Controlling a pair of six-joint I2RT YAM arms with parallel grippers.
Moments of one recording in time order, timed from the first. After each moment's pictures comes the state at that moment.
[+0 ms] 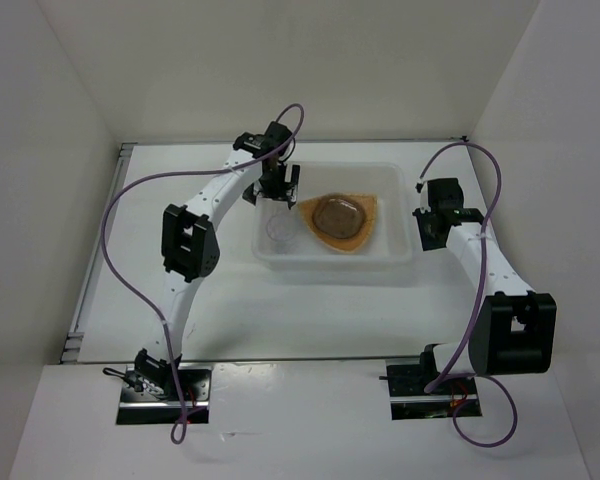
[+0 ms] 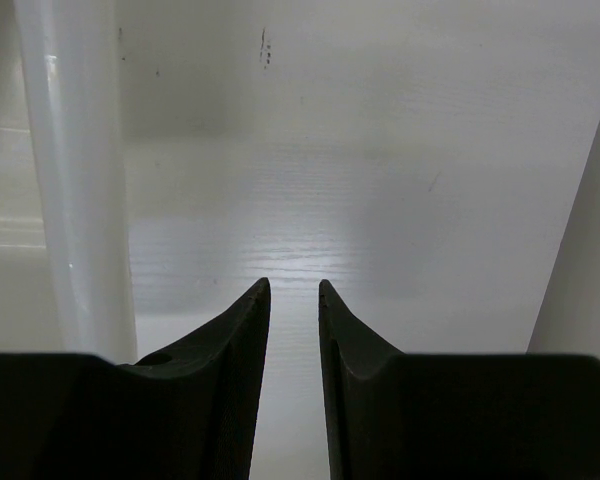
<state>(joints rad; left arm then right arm) -0.45 2.36 2.33 -1.17 -0.09 -0.35 0.02 1.35 0.99 -0.64 0.18 -0.16</state>
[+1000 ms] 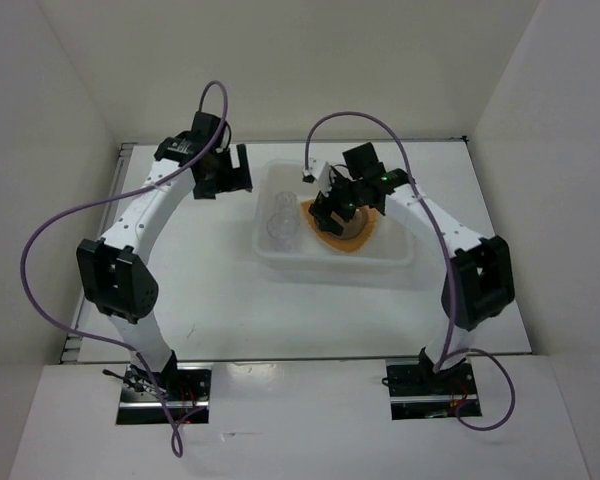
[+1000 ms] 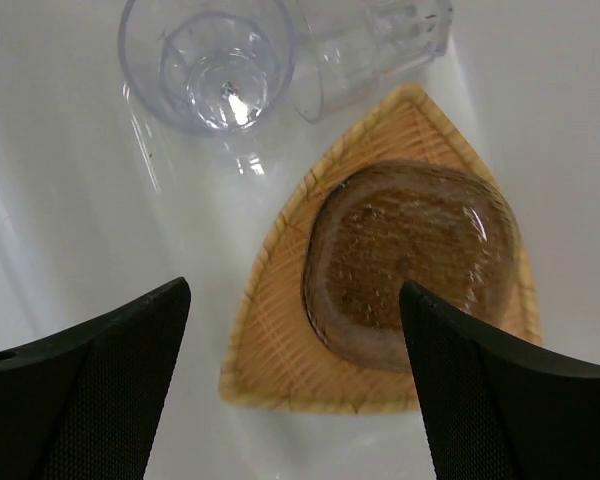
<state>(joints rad) -0.31 1.81 1.88 -1.00 -0.06 -0.43 0.44 1.65 1.42 -0.62 -0.40 -0.62</state>
